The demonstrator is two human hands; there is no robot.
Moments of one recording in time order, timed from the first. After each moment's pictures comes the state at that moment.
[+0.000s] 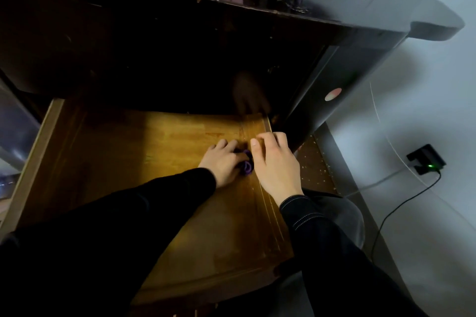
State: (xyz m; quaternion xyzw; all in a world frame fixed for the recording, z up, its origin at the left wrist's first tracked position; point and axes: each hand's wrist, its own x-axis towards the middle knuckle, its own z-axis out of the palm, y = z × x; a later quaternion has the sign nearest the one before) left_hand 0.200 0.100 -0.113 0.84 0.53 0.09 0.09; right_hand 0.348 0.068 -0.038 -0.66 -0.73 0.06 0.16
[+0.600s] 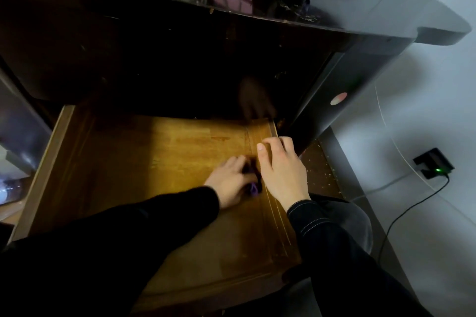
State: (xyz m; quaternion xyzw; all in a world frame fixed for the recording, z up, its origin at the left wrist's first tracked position) left_hand 0.200 0.074 -0.121 0.87 0.48 0.10 0.10; right_hand 0.351 0.071 -0.044 -0.65 -0.73 0.05 0.17
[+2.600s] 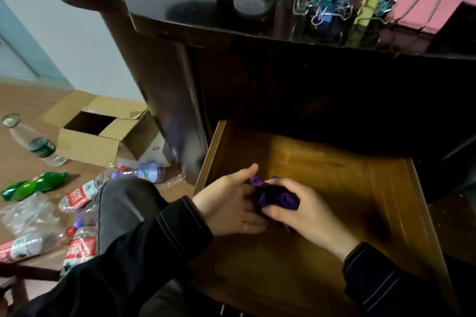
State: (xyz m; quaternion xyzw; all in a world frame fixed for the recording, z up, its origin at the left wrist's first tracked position) left_hand 0.012 -0.050 0.001 0.14 0.48 0.35 0.80; right_hand 0.203 0.016 -0.037 -0.36 -0.74 0.53 0.20
